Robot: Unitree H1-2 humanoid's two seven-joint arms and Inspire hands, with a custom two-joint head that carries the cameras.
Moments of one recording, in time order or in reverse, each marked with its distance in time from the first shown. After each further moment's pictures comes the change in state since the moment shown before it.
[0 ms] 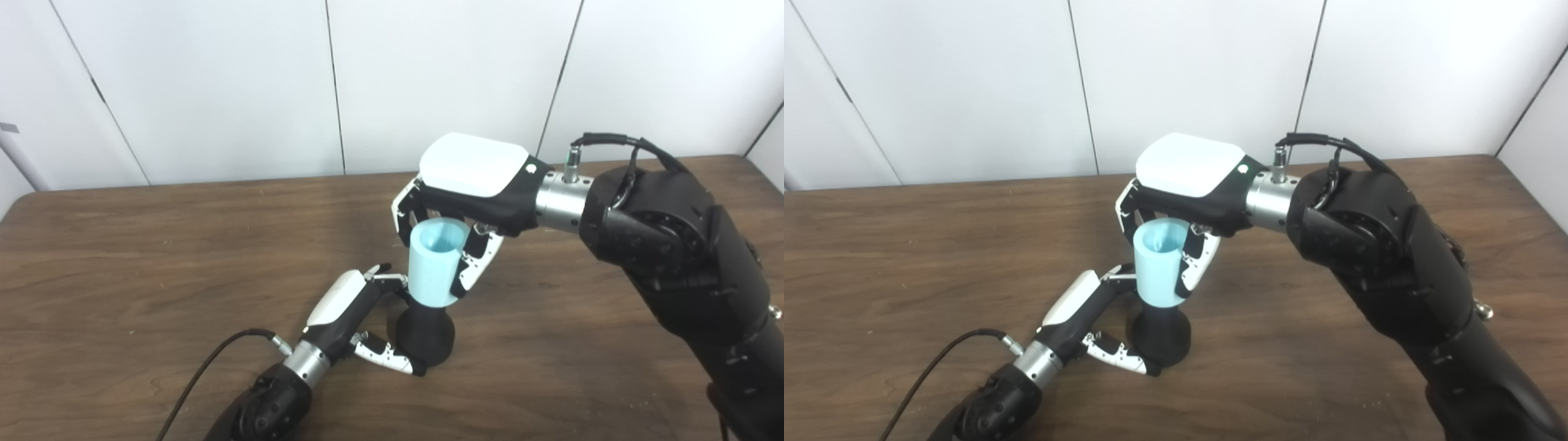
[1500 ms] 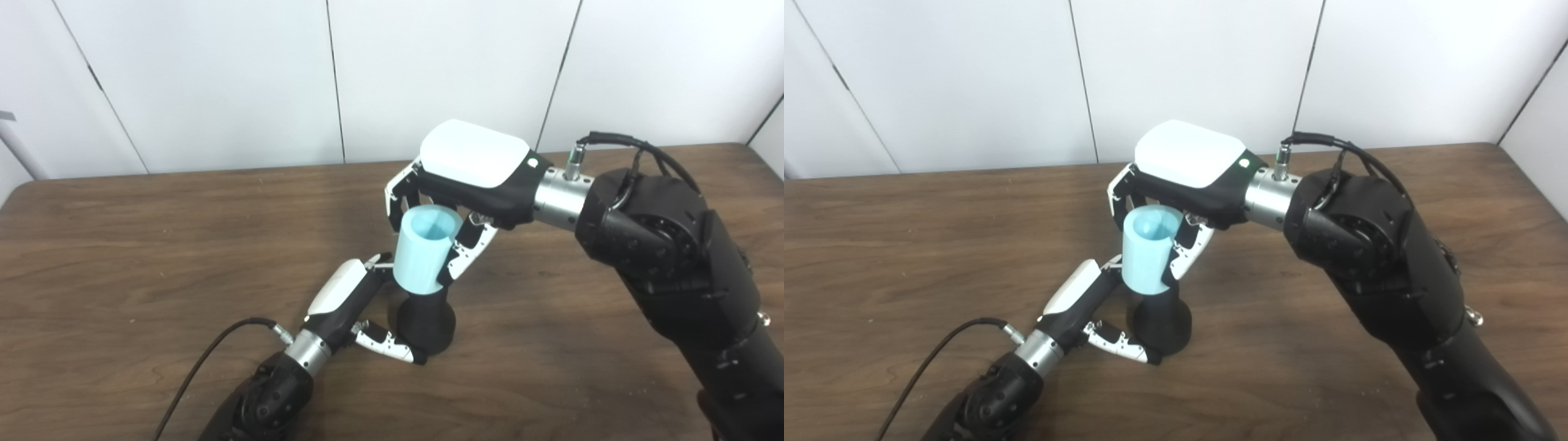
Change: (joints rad) left arm 0.002 0.000 -0.003 -0.006 0.000 0.008 0.000; right arm 0.051 0.031 -0.017 0.004 -0.005 -0.028 -0.098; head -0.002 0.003
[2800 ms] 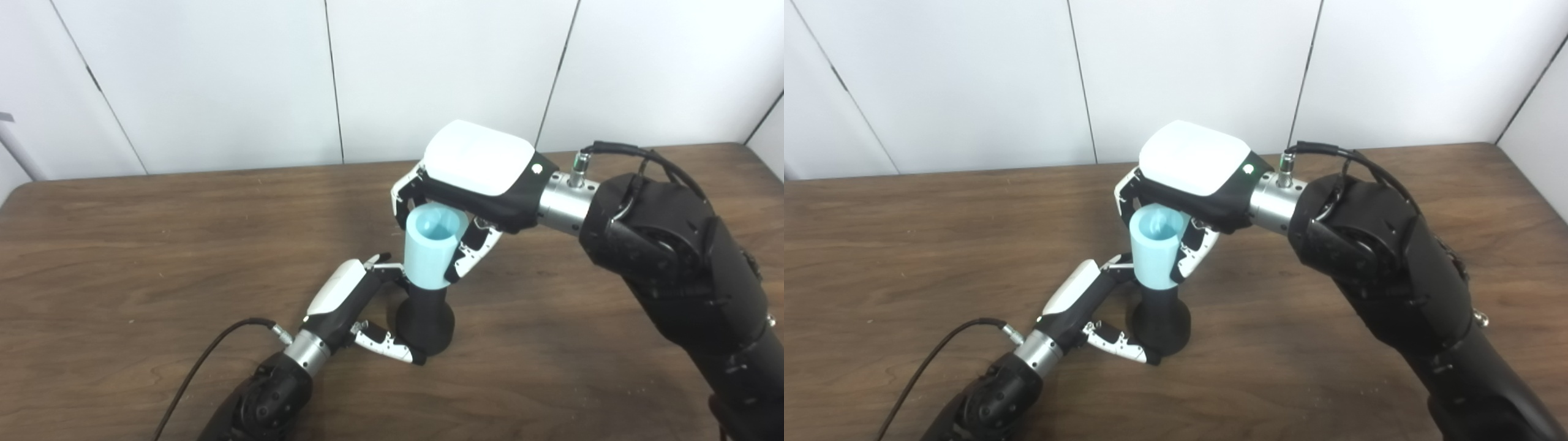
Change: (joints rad) left arm 0.000 0.002 0.000 -0.001 0.000 0.002 0.000; right arm 0.017 -0.023 0.023 -0.005 -0.058 -0.067 -0.036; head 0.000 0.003
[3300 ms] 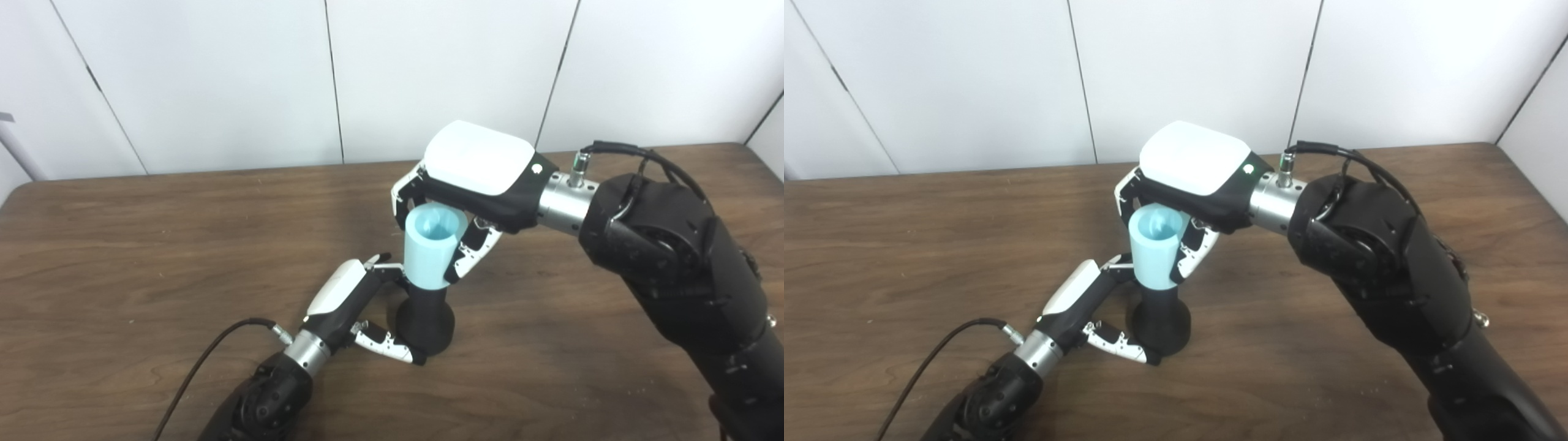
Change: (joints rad) left arm 0.000 0.000 0.000 -0.002 0.000 0.002 0.000; right arm -0.001 0.000 0.001 0.000 0.010 0.013 0.003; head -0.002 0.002
